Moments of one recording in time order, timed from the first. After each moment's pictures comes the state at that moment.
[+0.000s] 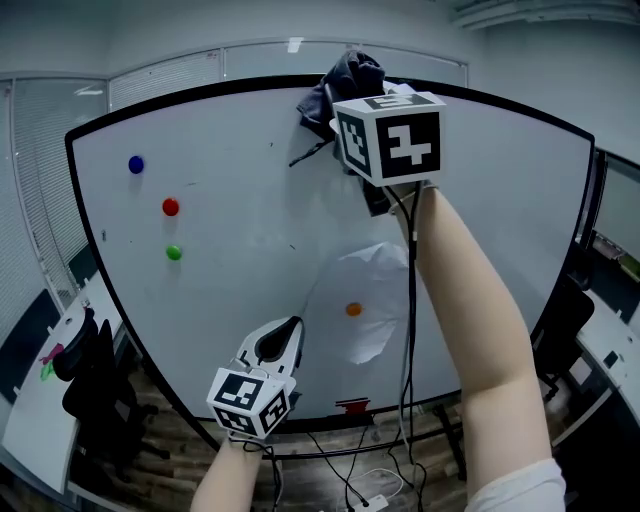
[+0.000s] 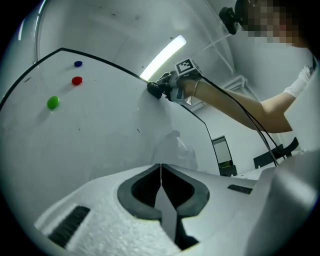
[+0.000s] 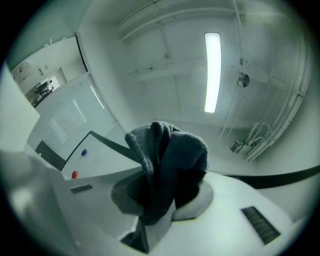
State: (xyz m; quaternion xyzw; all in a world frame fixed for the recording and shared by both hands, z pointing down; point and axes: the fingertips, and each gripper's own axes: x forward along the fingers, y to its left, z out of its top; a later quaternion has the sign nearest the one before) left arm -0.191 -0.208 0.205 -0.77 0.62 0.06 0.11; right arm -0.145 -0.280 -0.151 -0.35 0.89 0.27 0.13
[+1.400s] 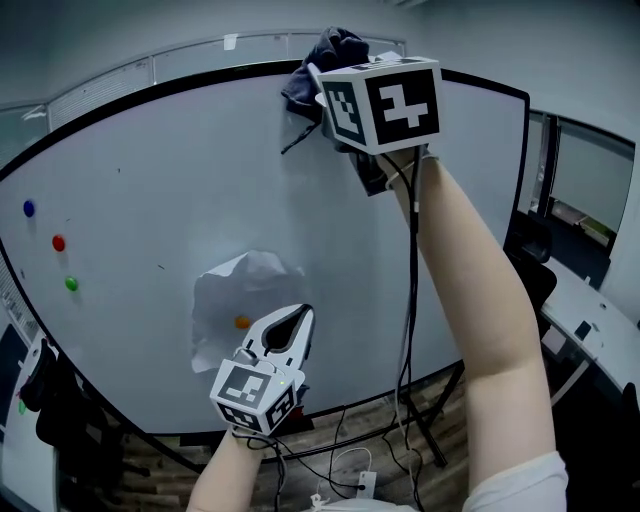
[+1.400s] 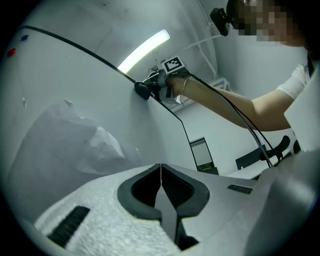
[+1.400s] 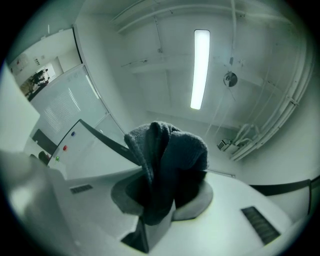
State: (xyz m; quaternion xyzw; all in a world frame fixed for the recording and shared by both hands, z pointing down) left arm 0.012 -0.310 0.186 -0.84 0.53 0.05 0.14; right arm 0.038 -0.374 -0.160 -0.40 0.87 0.27 0.10
